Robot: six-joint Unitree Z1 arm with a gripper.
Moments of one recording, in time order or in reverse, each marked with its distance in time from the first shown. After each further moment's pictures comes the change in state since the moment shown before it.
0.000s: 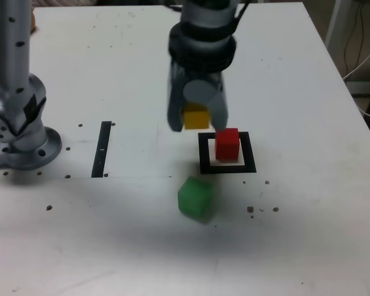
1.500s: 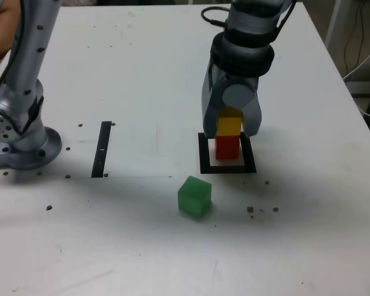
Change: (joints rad) arm 0.100 0.156 -0.126 -0.025 -0.060 0.081
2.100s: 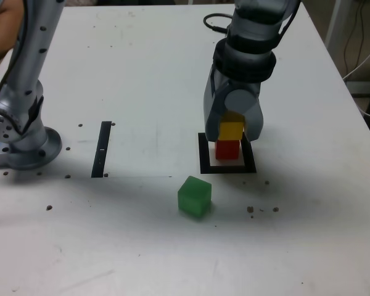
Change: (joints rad) arm 0.008 0.018 0.008 -0.023 -0.016 0.004
